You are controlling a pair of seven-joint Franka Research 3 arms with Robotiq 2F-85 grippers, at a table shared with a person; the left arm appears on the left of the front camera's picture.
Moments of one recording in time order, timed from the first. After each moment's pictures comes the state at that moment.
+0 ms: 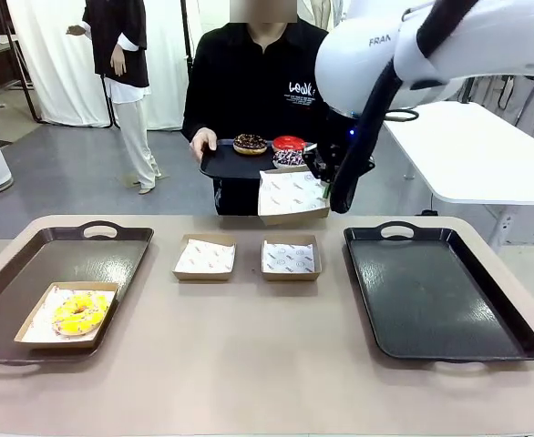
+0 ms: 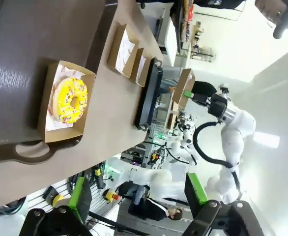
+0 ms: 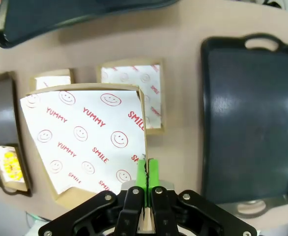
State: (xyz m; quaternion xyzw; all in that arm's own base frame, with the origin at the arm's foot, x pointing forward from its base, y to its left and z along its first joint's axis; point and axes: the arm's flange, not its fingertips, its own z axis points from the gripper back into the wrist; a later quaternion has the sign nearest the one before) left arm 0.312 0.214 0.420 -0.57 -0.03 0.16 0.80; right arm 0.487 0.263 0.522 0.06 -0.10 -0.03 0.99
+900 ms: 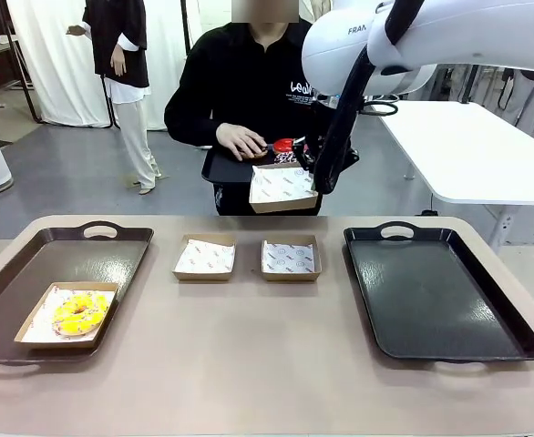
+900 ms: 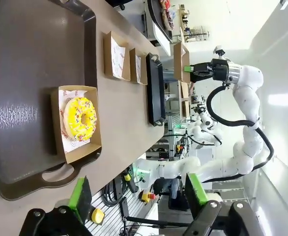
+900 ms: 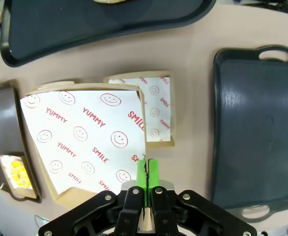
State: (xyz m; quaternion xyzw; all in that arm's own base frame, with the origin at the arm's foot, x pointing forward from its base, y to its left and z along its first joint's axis) left arm 0.312 0.229 0.411 -0.56 -0.11 0.04 0.82; right arm 0.533 0.274 0.512 0.07 -0.06 -0.04 1.00
